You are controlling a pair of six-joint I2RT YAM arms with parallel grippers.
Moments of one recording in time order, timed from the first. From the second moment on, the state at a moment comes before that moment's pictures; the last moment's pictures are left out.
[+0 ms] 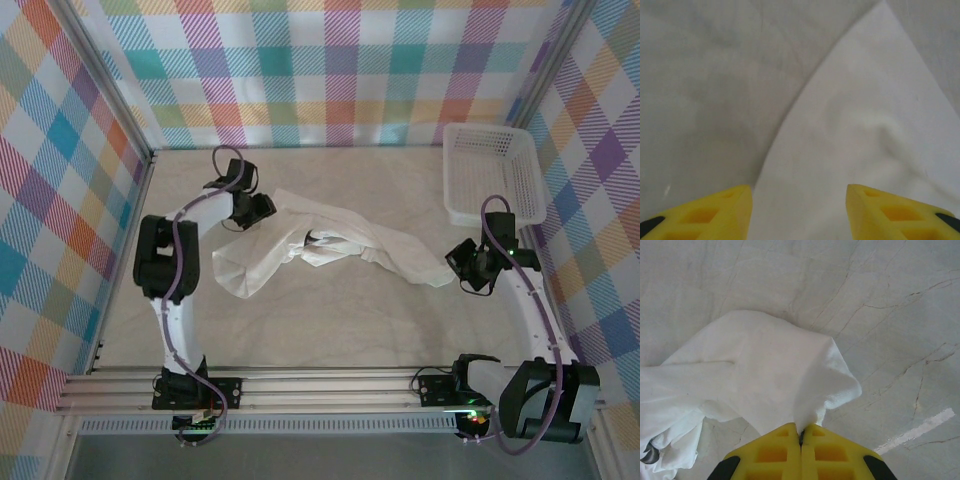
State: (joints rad) left arm -0.19 2.04 1.49 -0.52 0.12 -0.63; right arm -0.09 1.09 0.82 -0.81 -0.19 0.80
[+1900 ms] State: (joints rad) left arm -0.10 1.69 1.60 -0.68 0.33 -0.51; right arm -0.09 1.12 1.21 -0.83 -0.23 0.80
